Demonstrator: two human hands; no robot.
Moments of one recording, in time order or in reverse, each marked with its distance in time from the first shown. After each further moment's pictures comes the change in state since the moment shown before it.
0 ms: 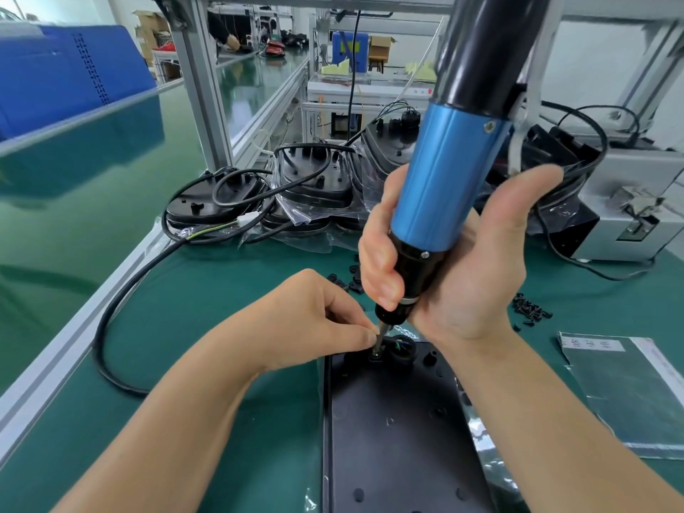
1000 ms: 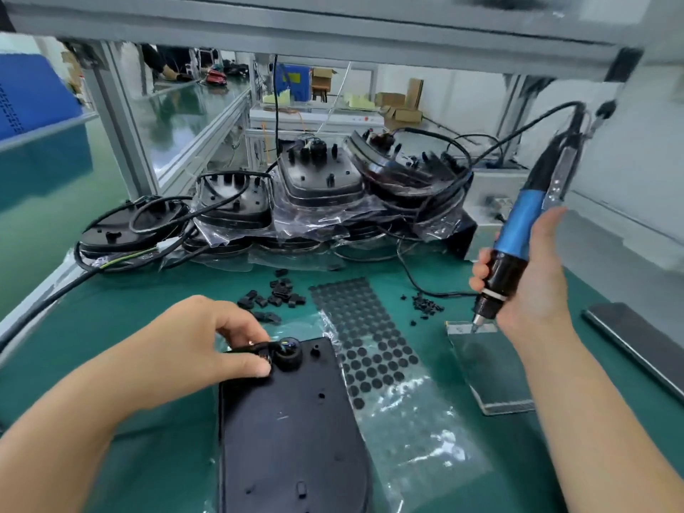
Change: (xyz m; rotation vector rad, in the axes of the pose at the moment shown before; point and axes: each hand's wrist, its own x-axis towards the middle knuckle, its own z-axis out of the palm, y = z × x) left_hand -0.017 -0.001 0.000 0.409 0.123 0.080; right_hand -0.076 -0.106 -0.140 -0.234 0.886 0.027
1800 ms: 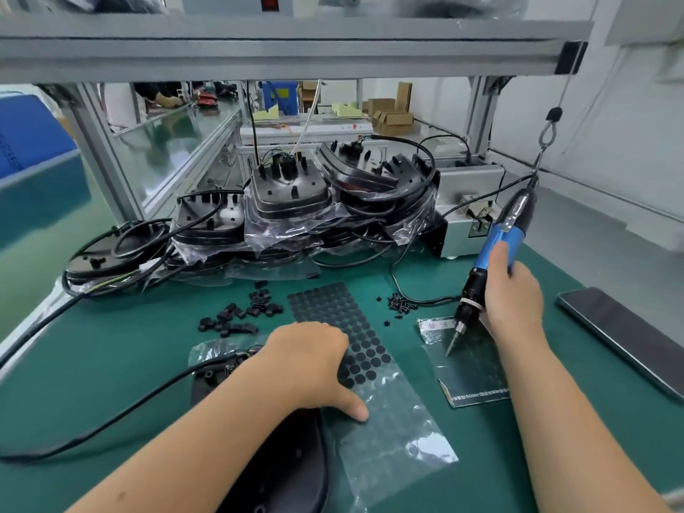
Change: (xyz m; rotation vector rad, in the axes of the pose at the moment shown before) left_hand 0.058 0.097 0.088 0.644 -0.442 -0.011; right_hand 0.017 0.015 -0.054 -0.851 0.422 -0.028
